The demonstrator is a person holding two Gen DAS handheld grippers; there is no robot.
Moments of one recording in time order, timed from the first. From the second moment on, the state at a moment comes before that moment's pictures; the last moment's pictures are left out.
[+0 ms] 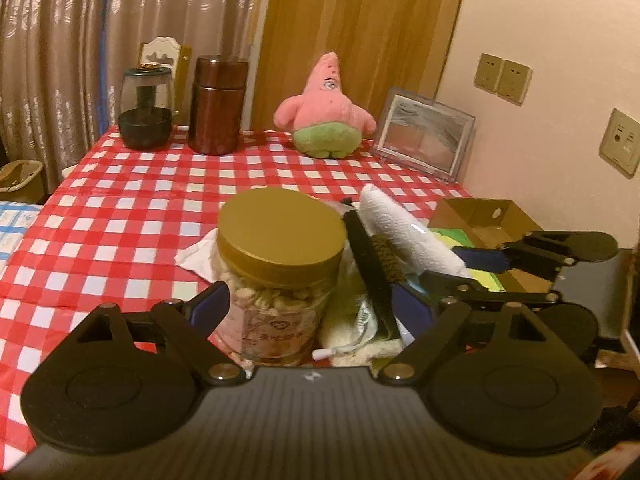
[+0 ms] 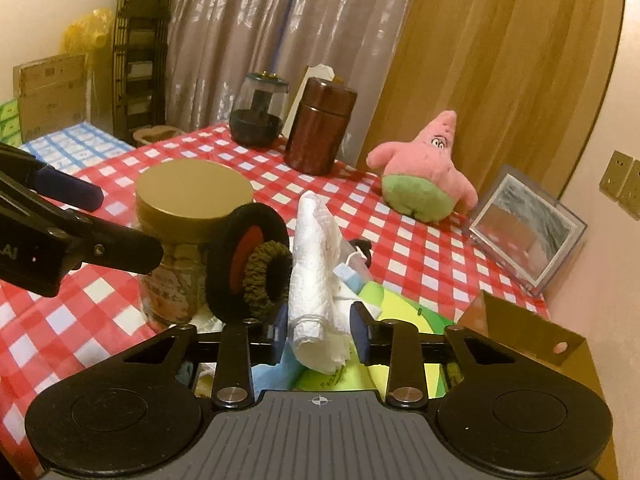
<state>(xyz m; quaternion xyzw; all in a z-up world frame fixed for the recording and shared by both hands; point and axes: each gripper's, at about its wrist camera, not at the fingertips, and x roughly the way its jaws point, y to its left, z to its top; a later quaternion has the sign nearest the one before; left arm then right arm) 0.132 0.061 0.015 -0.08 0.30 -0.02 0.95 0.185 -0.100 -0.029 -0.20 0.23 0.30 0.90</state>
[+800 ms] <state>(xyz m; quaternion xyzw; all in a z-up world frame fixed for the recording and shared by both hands) 0.167 0.012 0.000 -0.06 0.32 -0.04 0.94 0.176 -0.160 -0.012 -0.10 0.23 0.25 0.93</state>
